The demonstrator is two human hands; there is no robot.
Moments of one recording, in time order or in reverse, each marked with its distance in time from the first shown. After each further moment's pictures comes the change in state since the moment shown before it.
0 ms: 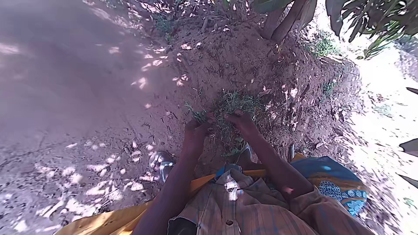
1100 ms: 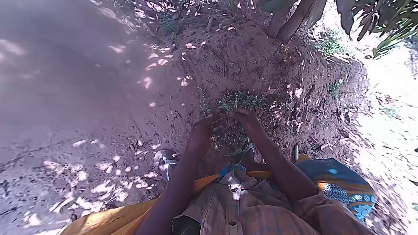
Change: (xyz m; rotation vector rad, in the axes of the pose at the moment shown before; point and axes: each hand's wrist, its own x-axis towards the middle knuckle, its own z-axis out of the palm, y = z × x) left_hand 0.010 -0.007 -0.005 -0.190 -0.203 -0.114; right_hand 0.005 0.001 -0.003 0.068 -0.092 -0.087
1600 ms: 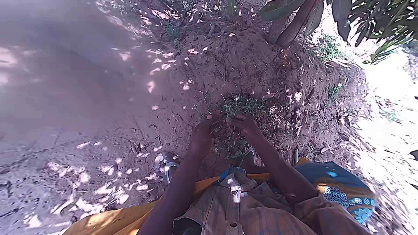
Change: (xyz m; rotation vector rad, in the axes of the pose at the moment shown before) left_hand -0.002 0.003 0.005 0.025 0.041 0.038; right_hand -0.001 -0.001 0.005 0.079 -0.065 0.019
